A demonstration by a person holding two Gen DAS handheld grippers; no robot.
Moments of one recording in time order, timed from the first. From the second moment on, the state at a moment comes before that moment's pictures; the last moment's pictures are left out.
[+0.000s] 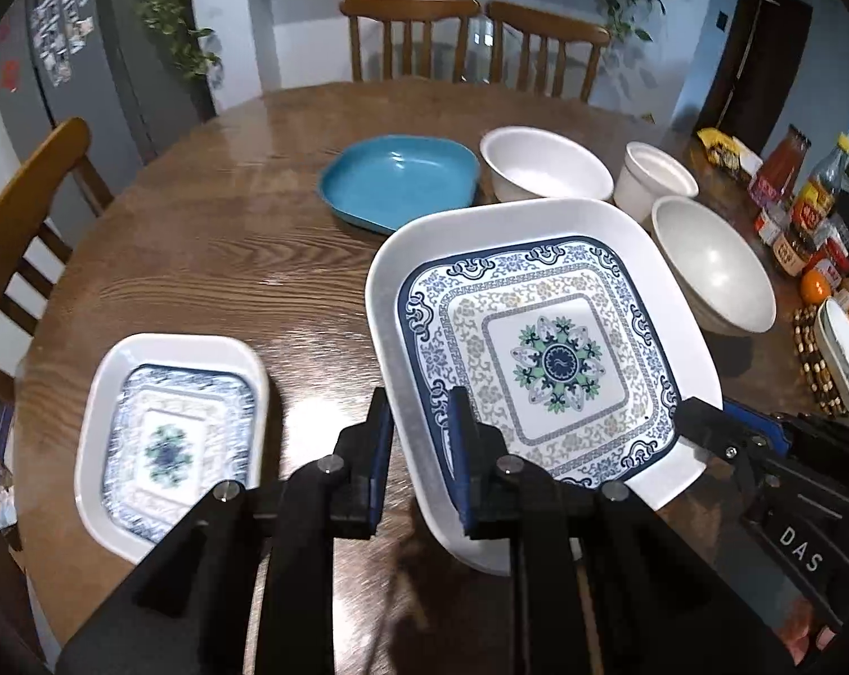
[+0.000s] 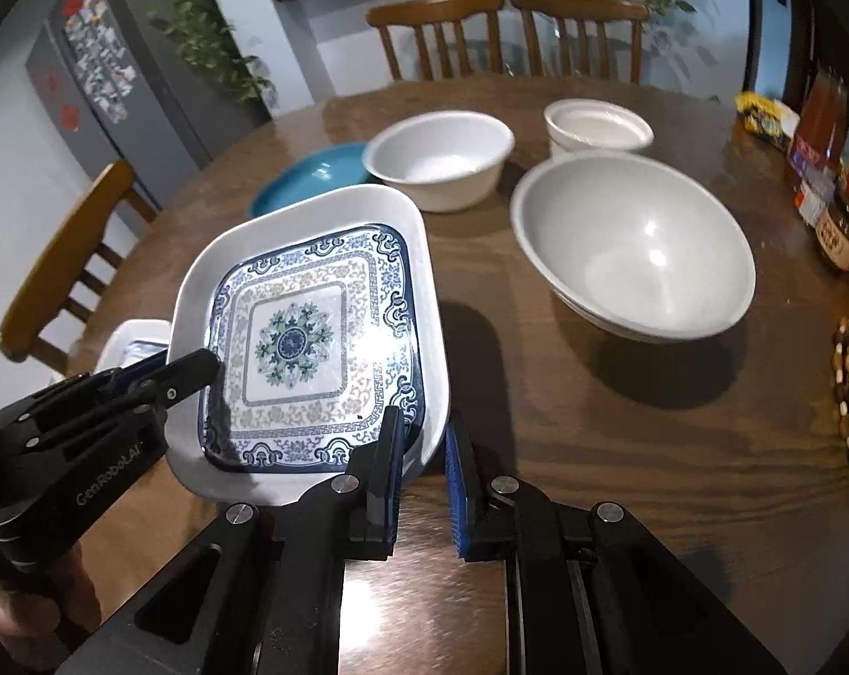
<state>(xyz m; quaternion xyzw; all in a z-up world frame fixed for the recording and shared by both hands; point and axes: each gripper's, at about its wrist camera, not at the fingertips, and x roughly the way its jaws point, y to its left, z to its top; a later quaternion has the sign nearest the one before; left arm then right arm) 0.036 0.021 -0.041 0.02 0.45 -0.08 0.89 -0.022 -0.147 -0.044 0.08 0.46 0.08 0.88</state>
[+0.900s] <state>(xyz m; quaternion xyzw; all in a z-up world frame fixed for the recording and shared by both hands) 0.016 0.152 -0.036 -0.03 0.45 0.04 0.89 -0.006 -0.012 -0.045 0.03 0.48 0.20 0.85</state>
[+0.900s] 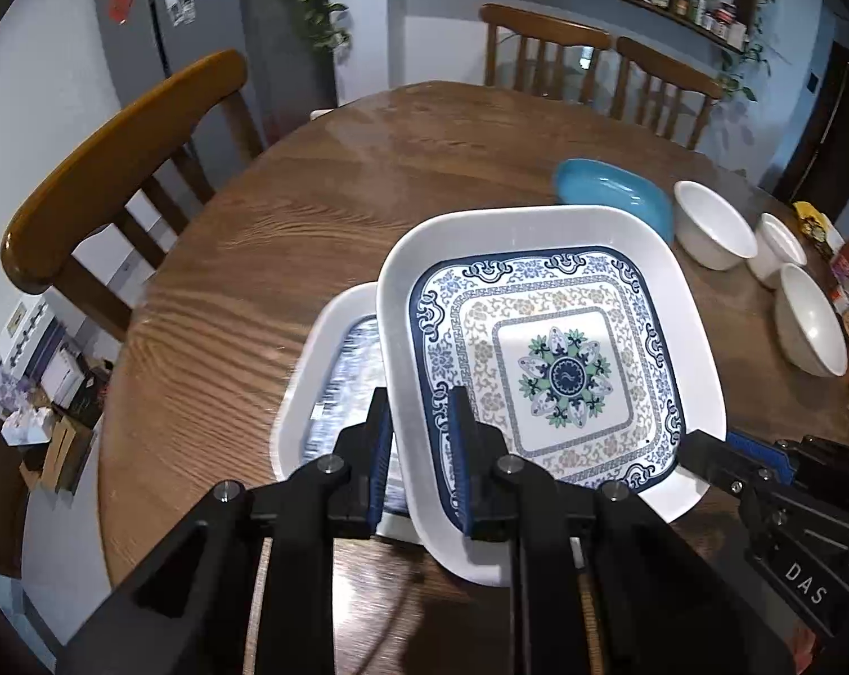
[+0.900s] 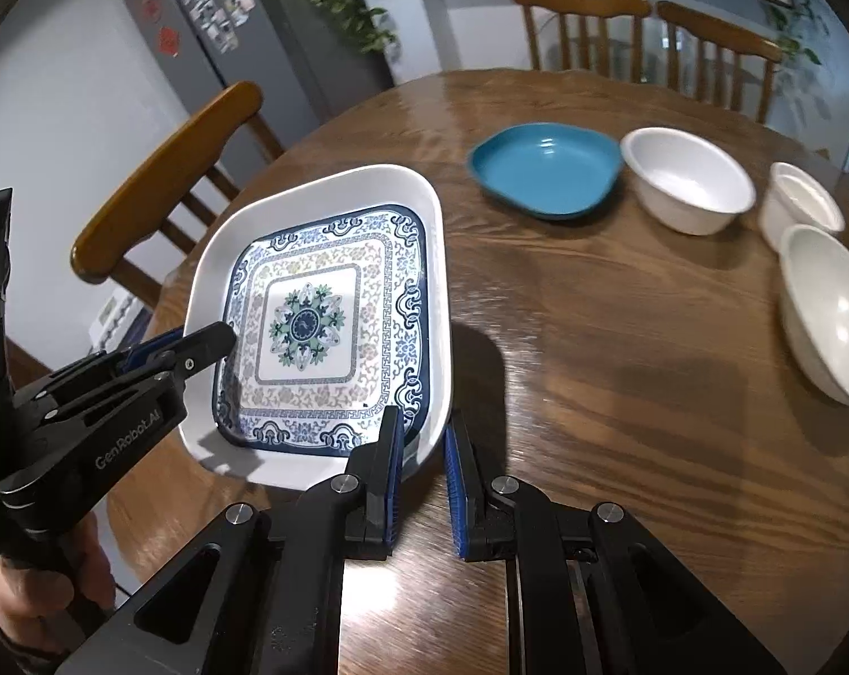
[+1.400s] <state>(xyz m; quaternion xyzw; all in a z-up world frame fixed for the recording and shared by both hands) 0.034 0.199 -0.064 0.00 0.49 0.05 0.87 -0.001 0.045 -0.076 0.03 0.54 0.23 0.81</state>
